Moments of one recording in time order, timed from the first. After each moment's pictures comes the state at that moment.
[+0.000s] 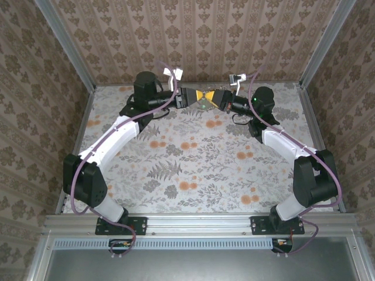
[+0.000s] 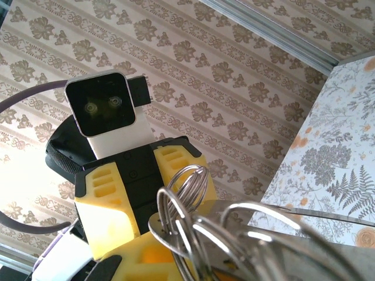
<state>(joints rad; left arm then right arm) -0.52 1.58 1.38 0.07 0.86 -0.67 0.26 1.56 1.06 0.70 -0.91 1.21</state>
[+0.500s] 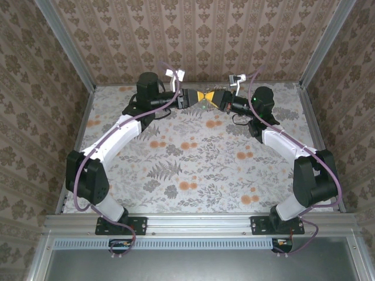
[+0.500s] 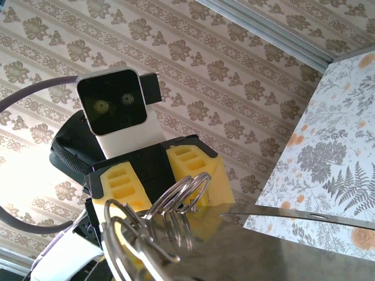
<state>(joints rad) -0.52 1.61 1.38 0.08 0.87 -0.66 0.26 1.56 1.06 0.67 -0.91 1.20</state>
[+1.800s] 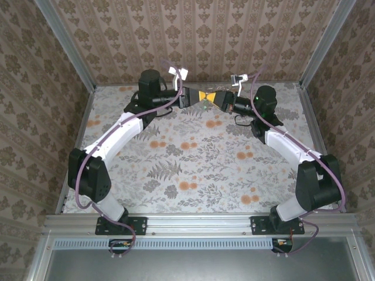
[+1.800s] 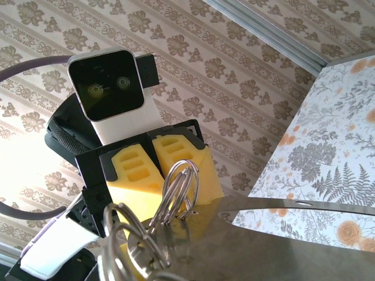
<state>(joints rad) -0.53 1.64 1.44 0.07 0.92 -0.60 0.25 1.51 1.06 0.59 -0.92 1.10</state>
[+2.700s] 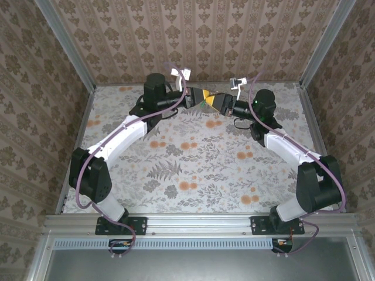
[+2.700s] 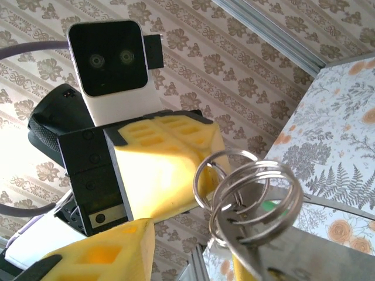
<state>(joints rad) -0.58 1.64 1.39 0.15 0.74 -0.68 0.26 1.50 1.00 0.63 -0.91 1.06</state>
